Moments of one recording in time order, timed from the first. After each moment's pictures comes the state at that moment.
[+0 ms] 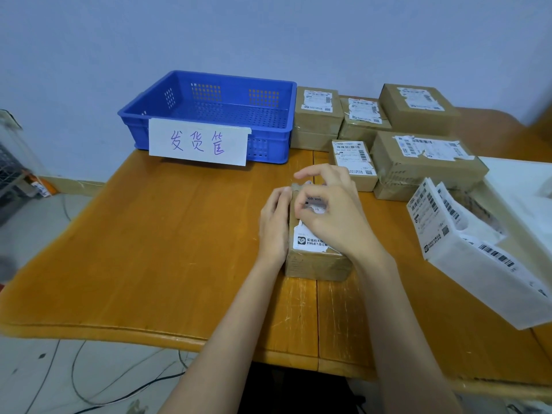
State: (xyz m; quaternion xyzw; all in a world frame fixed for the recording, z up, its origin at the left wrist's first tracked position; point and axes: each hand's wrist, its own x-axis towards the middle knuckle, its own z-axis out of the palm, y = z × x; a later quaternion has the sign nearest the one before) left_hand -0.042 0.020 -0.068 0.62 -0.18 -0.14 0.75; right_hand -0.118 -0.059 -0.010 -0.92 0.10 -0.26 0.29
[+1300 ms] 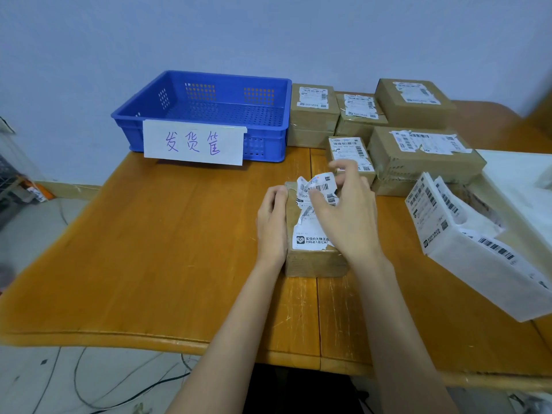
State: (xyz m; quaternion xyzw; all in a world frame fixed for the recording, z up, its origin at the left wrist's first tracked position) left_hand -0.045 0.019 -0.068 0.62 -0.15 -0.13 0.76; right_hand -0.120 -0.057 -0.016 -0.86 0.27 -0.34 0.28
